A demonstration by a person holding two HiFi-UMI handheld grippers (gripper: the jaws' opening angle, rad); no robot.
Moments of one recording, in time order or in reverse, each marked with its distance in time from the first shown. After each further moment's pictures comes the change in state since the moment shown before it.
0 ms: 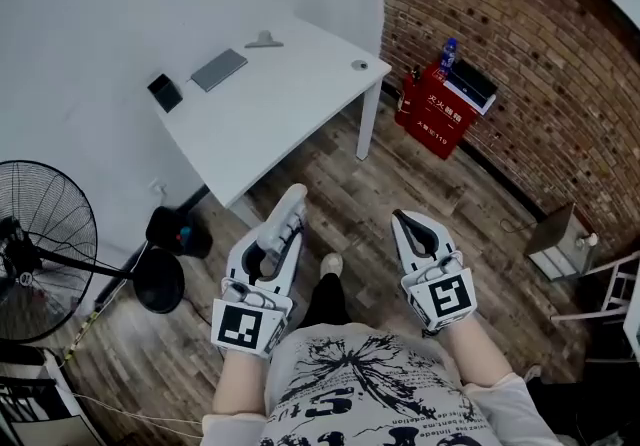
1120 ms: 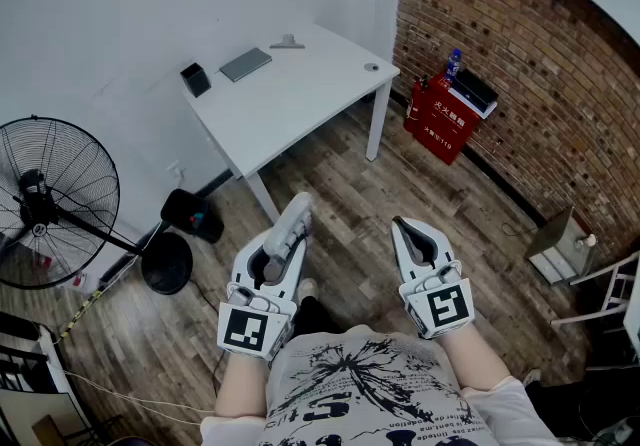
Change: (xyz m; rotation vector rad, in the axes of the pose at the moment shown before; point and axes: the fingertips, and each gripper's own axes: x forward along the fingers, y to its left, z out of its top) left arm -0.144 -0.084 0.022 0.048 -0.027 0.059; right arm -0.131 0.094 0.042 -0.018 -0.096 0.031
